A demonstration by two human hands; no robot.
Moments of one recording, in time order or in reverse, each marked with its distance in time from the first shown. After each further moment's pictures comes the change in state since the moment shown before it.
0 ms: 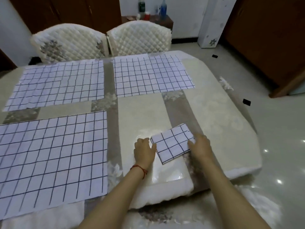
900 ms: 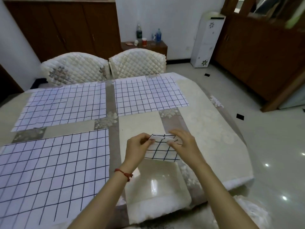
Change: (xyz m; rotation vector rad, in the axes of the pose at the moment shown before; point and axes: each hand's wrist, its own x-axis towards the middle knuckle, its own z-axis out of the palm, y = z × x) left_hand -0.016 0.052 -0.097 -0.450 0.084 0.367; right_hand -0.046 -0.078 -0.062 0.328 0.031 -0.518
